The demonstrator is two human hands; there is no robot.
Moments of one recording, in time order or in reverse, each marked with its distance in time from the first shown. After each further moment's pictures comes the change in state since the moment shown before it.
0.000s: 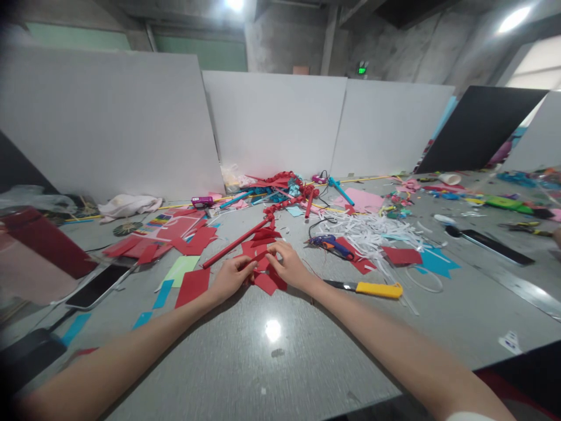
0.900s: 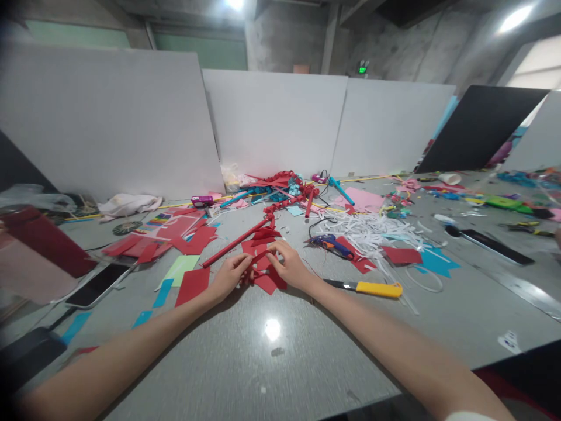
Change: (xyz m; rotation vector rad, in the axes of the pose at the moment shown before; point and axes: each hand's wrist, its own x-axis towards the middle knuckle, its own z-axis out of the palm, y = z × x) left_hand 0.000 -0.004 0.001 -0.219 -0.055 -0.056; right_hand -0.001 -0.007 -0.003 0.051 0.002 0.008
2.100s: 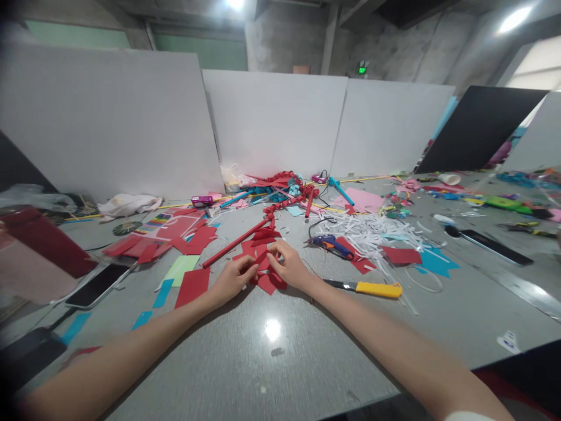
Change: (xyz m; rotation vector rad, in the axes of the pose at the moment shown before) left_hand -0.004 0.006 0.002 0.295 -0.017 0.148; right_hand -0.001 0.002 0.001 0.013 0.002 0.025
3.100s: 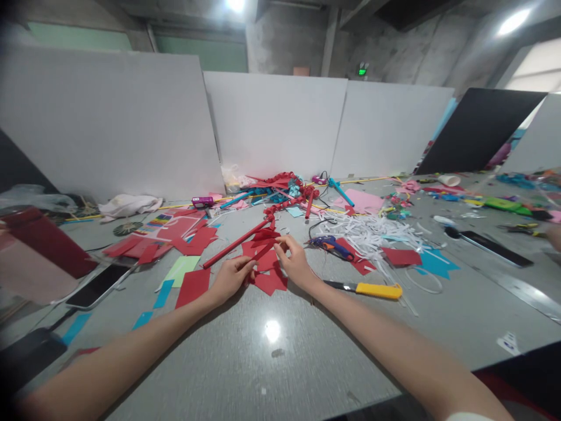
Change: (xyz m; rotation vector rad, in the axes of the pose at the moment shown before) left_hand 0.003 -0.005 -0.001 -0.046 0.057 -0.095; right_hand 0.002 0.016 0.002 0.017 0.237 0.122
